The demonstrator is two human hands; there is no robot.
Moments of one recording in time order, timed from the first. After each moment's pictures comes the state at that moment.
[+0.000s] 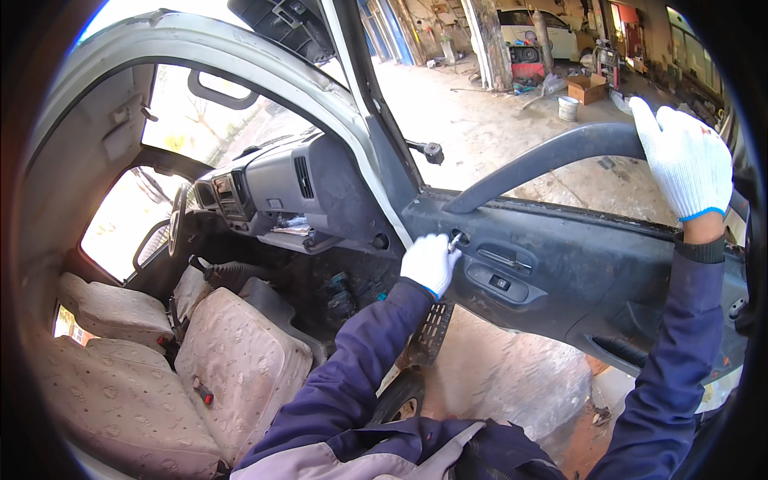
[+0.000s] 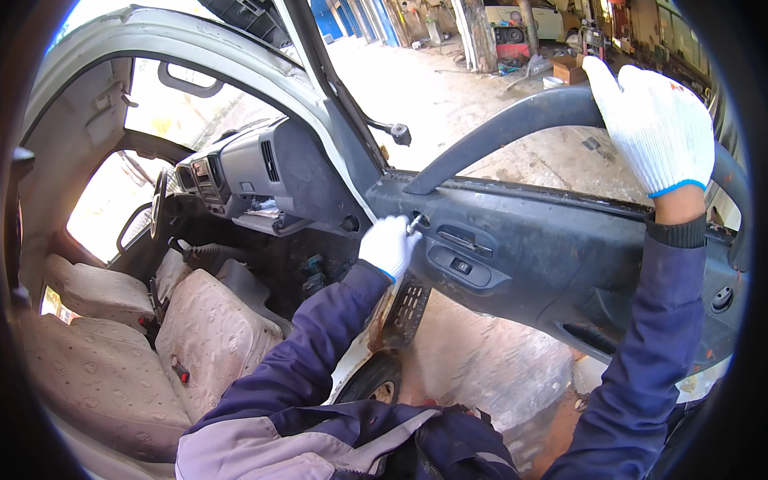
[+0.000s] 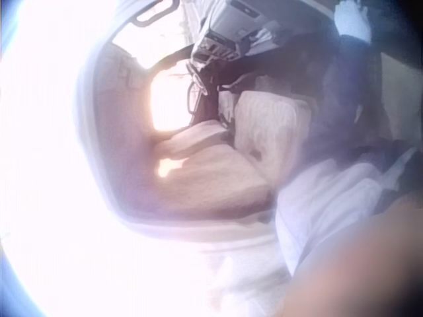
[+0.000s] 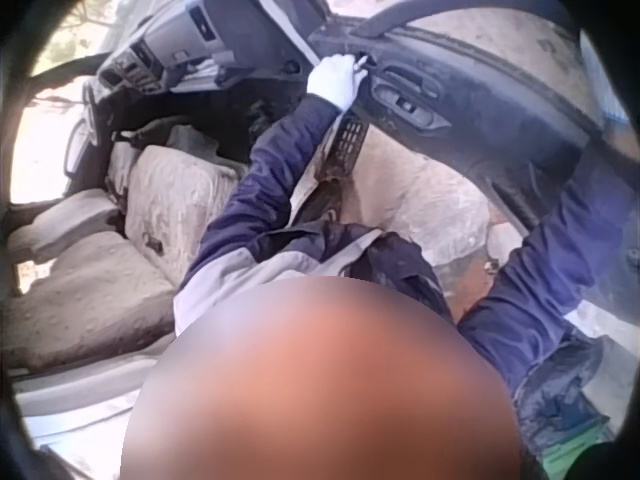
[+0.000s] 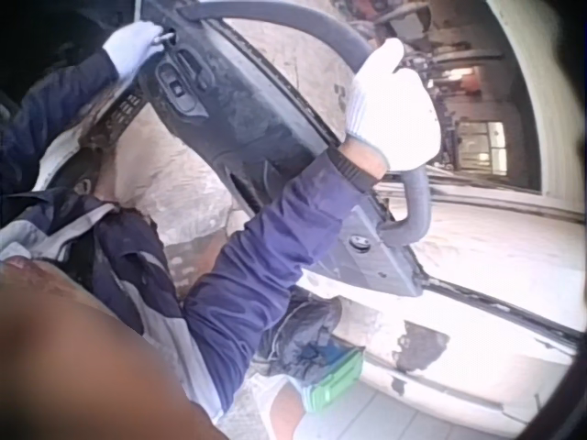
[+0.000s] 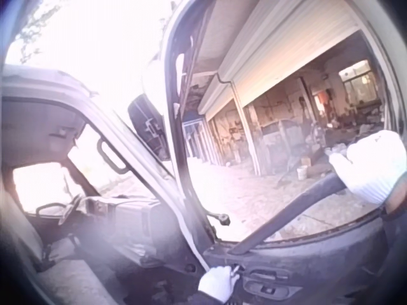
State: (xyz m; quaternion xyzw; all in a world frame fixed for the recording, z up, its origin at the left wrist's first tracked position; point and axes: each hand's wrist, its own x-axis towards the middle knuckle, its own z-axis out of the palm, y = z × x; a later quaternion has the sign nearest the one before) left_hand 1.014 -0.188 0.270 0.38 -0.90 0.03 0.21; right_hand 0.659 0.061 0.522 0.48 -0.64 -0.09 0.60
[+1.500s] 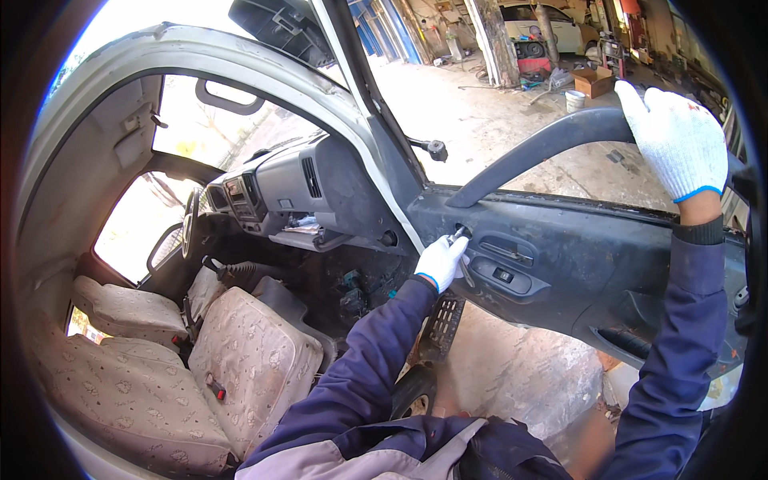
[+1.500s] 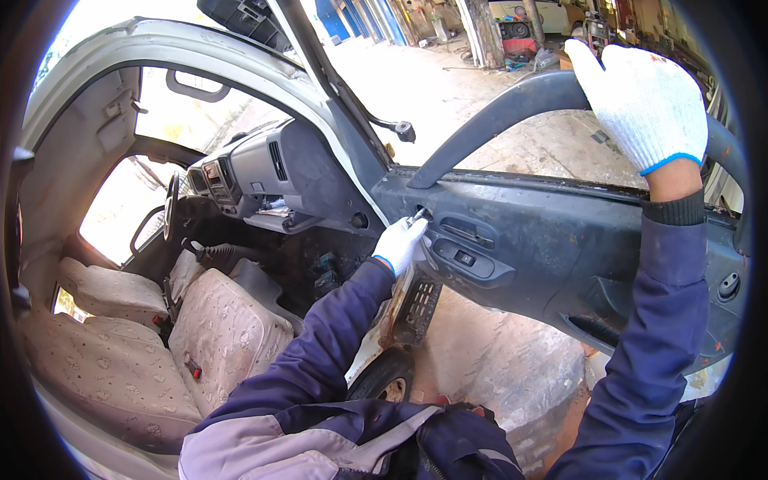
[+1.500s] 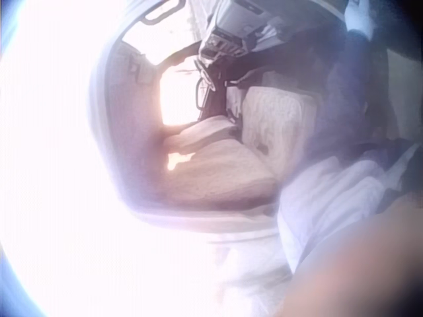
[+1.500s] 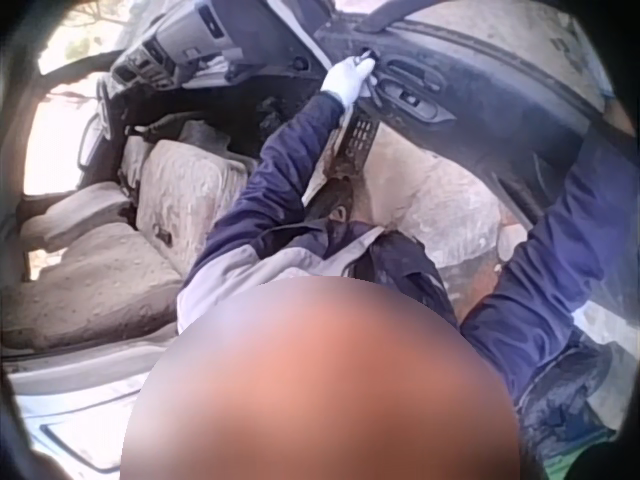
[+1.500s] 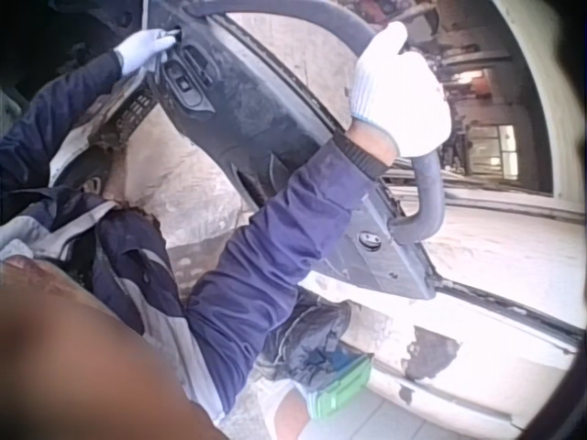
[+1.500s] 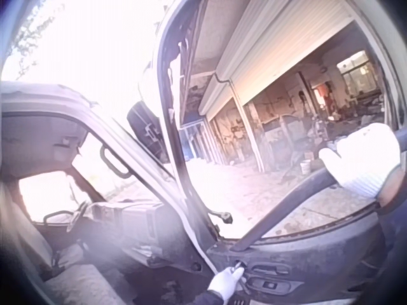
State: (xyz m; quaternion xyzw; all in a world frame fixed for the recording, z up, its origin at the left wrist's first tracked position) left_hand 1.006 -0.188 0.255 0.44 -0.76 -0.41 0.25; right_hand 0.656 0.056 0.514 0.45 -0.63 -0.09 0.62
